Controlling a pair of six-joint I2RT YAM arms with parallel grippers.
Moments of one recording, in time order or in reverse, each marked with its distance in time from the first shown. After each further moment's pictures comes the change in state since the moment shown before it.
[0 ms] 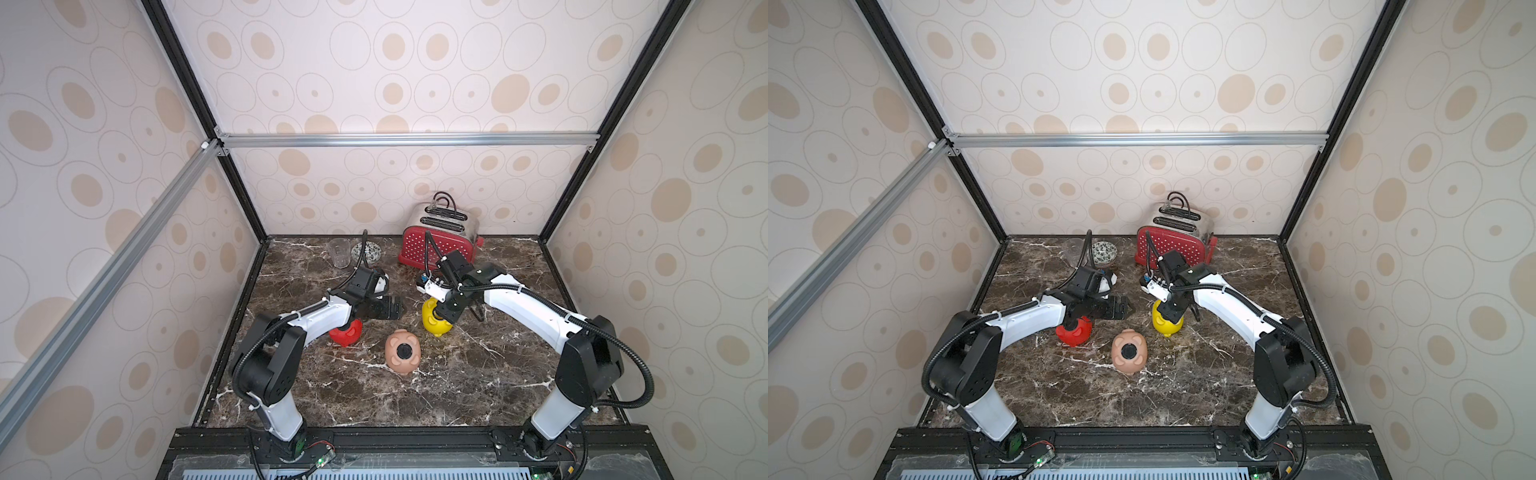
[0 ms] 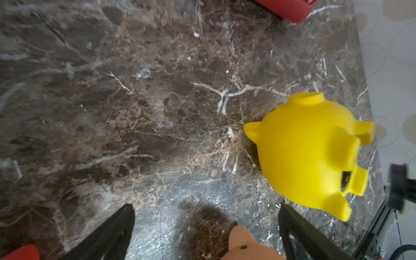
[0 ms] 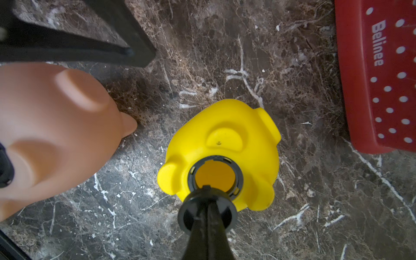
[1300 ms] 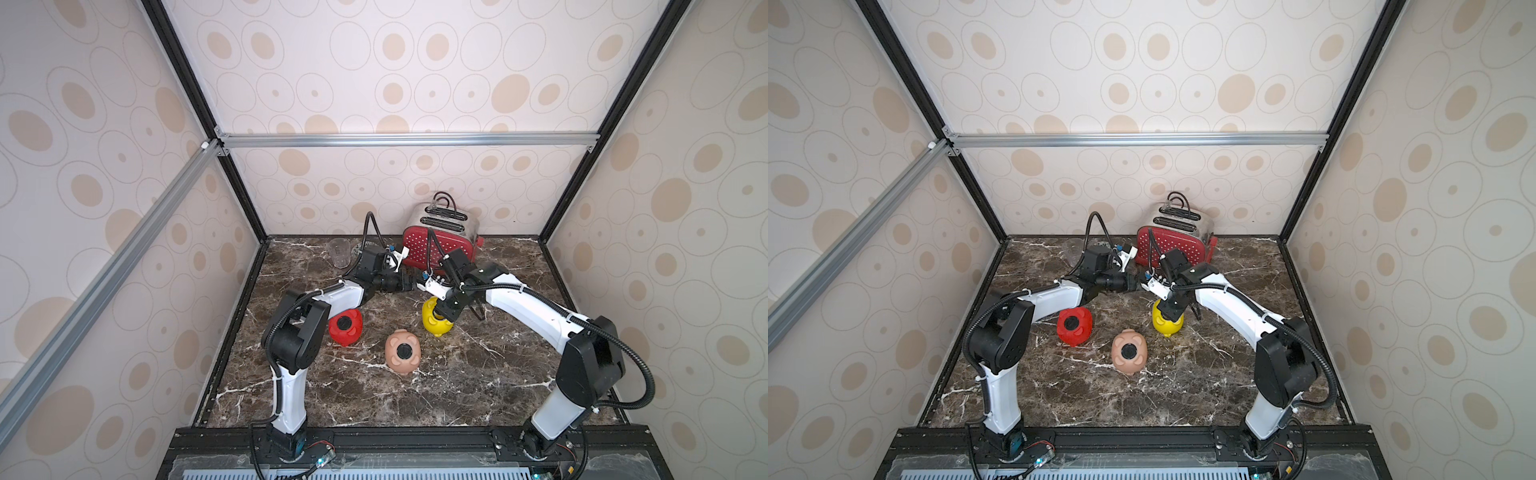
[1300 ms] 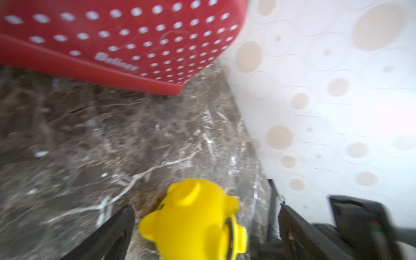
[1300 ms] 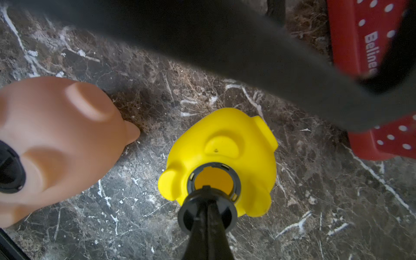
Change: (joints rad) left arm 0.026 0.237 0.227 0.480 0.508 -0.219; right arm -0.016 -0.010 -0.003 0.026 -0.042 0.001
